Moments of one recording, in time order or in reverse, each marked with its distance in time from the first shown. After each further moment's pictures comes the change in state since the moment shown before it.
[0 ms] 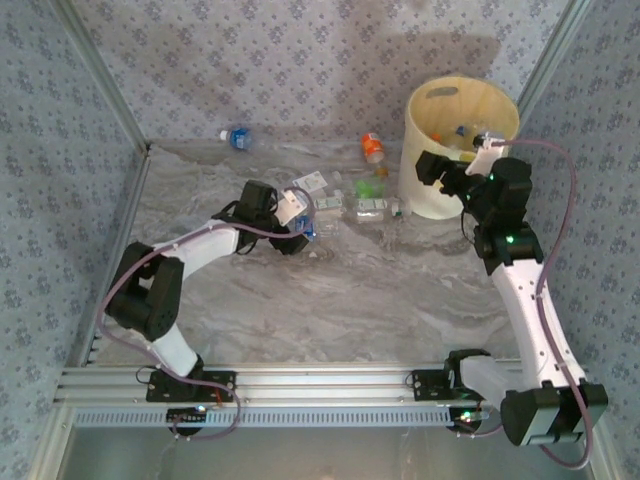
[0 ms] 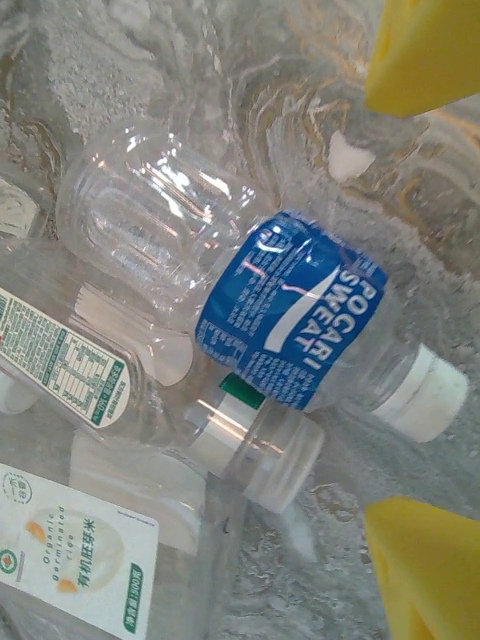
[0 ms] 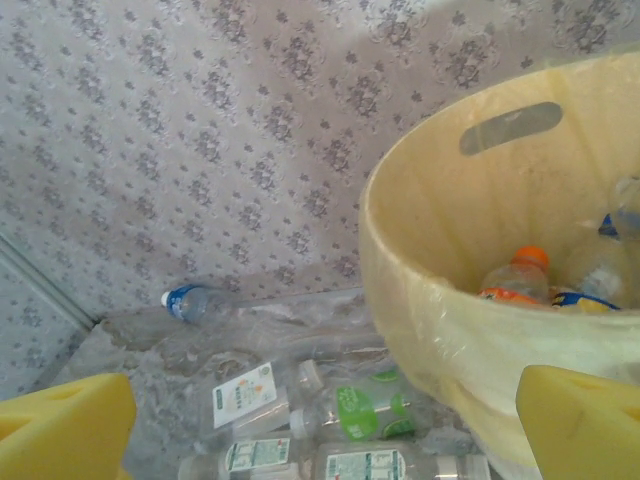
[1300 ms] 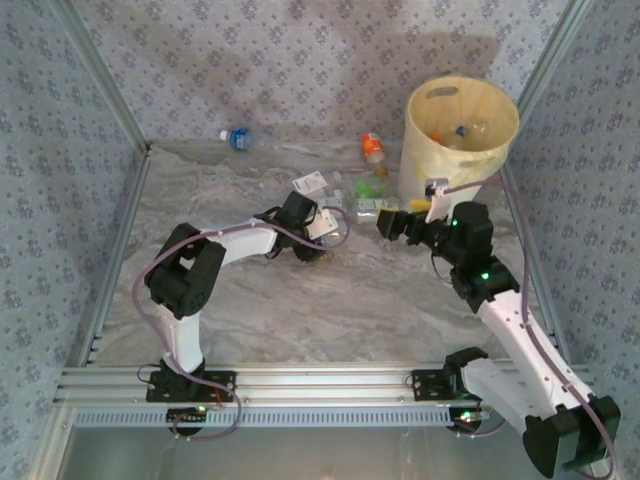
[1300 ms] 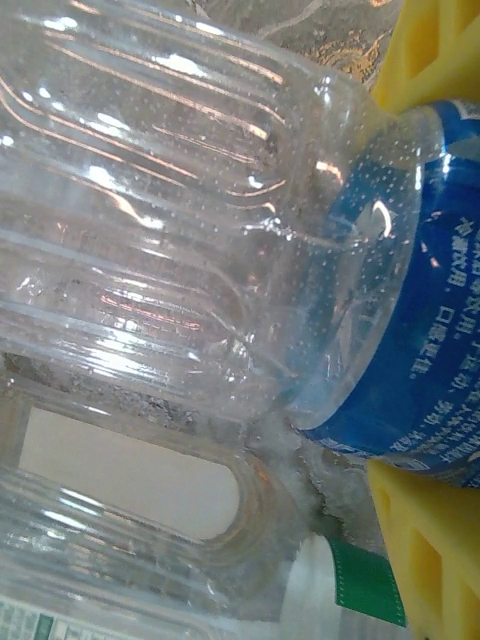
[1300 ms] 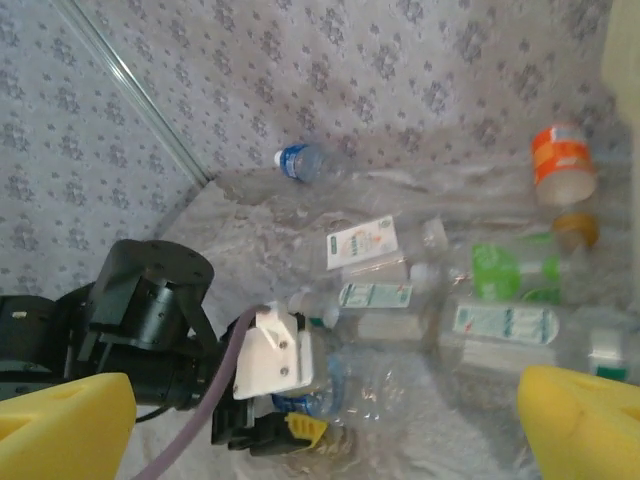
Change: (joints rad) left arm -0.174 0.221 0.134 -0.045 -0.205 0.066; right arm 0.250 -0.149 -0.335 0.071 -0.076 0.033
